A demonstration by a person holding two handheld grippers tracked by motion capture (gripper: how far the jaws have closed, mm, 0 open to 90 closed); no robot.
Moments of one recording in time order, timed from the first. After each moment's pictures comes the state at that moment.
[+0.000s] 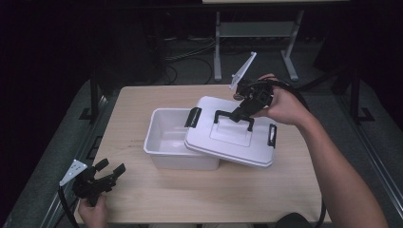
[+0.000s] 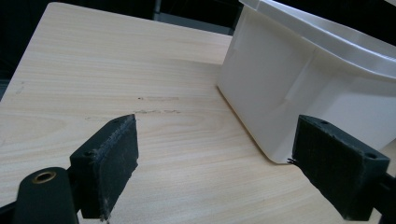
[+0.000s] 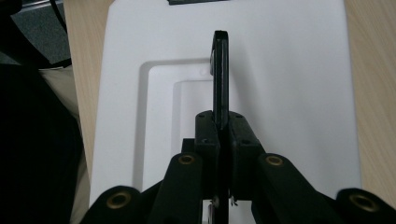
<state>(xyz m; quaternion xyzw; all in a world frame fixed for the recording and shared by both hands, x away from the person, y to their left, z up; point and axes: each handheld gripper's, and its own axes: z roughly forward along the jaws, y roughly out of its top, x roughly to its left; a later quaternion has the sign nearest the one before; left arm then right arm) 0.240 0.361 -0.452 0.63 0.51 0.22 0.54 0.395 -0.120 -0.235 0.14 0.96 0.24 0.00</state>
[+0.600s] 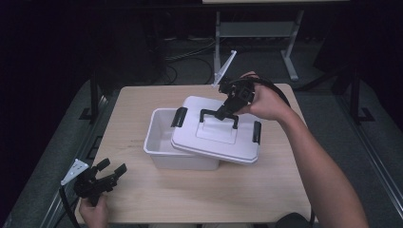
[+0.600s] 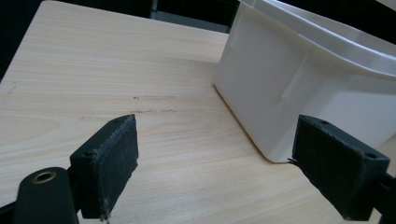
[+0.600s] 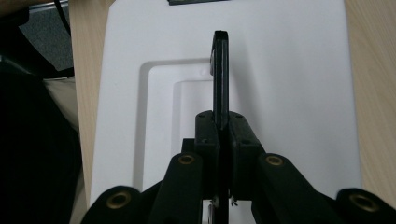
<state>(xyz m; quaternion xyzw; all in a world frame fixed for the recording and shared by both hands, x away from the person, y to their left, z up) 0.241 0.358 -0.452 0.64 0.51 0.22 0.54 0.410 -0.082 -0.238 0.12 0.96 0.24 -0.01</state>
